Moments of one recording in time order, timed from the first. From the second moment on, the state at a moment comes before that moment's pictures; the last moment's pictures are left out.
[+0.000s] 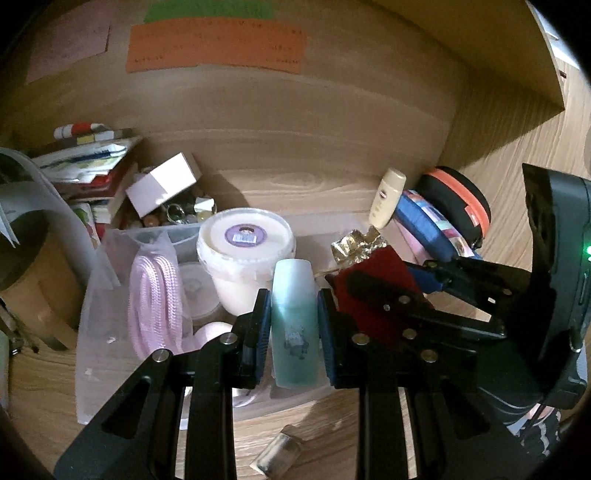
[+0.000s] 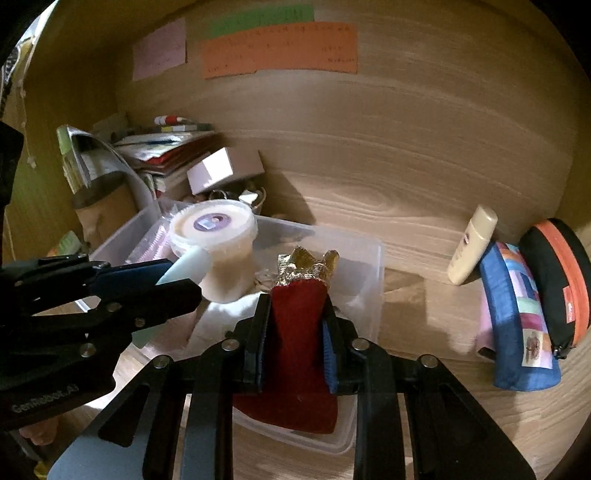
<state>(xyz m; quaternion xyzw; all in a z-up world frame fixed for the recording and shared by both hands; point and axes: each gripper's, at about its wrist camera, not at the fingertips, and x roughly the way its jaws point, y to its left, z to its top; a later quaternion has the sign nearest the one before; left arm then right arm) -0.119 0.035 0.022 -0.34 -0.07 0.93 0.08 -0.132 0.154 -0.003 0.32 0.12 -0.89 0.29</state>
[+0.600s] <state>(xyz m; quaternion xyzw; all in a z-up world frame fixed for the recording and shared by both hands) -0.114 0.034 0.023 -0.35 -0.09 0.93 0.09 -0.126 0.151 -0.002 0.30 0.15 -0.90 0.27</state>
